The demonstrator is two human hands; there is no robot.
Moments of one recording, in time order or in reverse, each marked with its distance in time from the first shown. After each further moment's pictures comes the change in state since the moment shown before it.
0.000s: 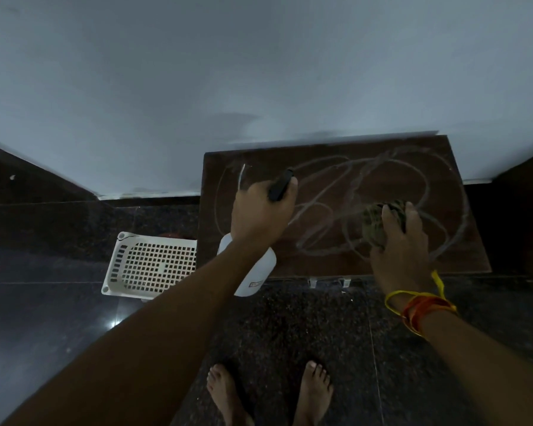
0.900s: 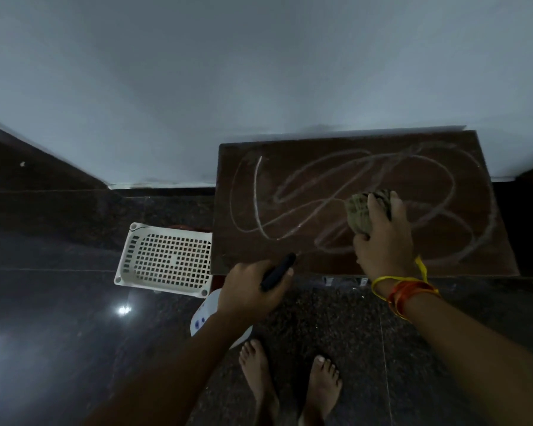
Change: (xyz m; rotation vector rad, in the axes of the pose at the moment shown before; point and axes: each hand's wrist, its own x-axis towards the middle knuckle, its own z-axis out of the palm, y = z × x) left_hand -0.093 -0.100 -0.022 0.110 -0.234 0.050; right_hand 0.008 -0.049 0.023 0.094 -0.088 -0.065
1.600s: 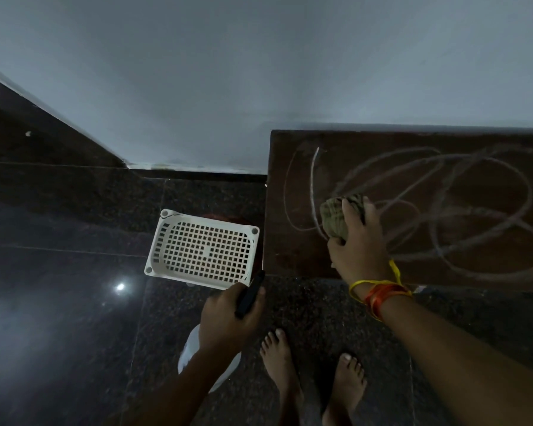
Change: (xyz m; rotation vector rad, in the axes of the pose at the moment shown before) left_hand -0.051 -0.123 -0.063 -0.075 0.120 -0.261; right_hand -0.010 -0.119 0.096 0.024 -0.137 -0.056
